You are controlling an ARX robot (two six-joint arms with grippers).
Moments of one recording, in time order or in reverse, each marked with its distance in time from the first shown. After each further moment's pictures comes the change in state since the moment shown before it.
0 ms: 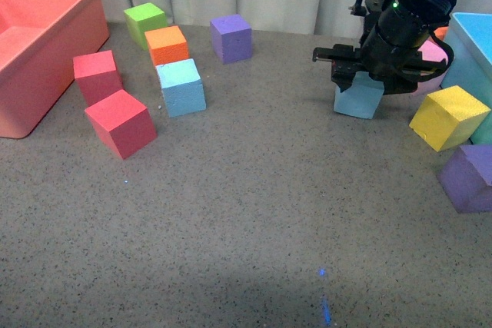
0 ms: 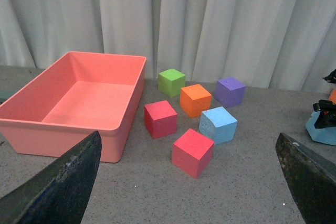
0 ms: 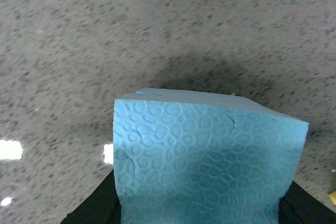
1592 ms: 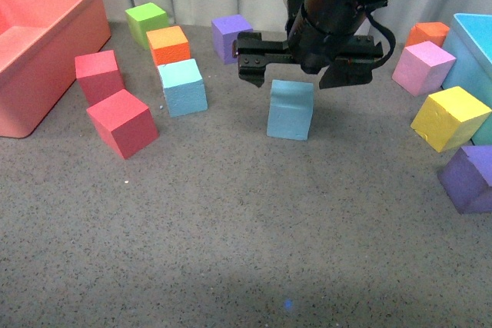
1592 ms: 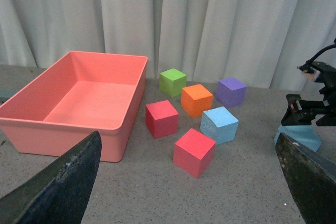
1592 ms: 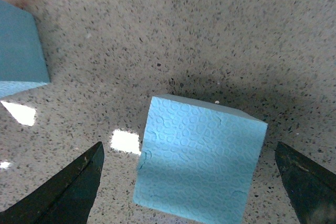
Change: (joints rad) left arm 0.000 0.000 0.000 0.000 0.000 0.000; right arm 0.190 -0.170 -0.149 0.051 -0.004 -0.001
